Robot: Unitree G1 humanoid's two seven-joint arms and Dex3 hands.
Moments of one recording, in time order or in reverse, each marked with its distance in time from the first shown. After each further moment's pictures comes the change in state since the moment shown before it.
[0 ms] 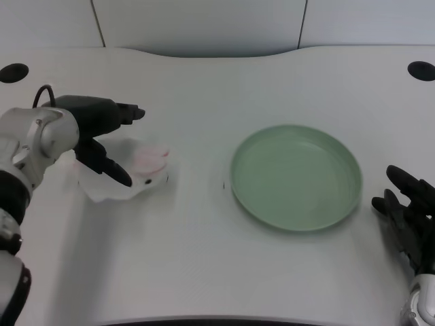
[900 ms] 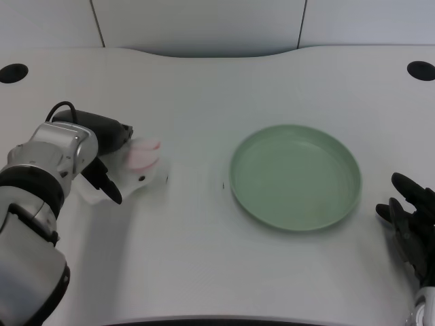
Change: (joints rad) left arm -0.070 -0.105 -0.218 0.214 0.127 0.133 0.172; right arm 0.049 -0.003 0.004 -0.021 0.008 -0.068 0.019
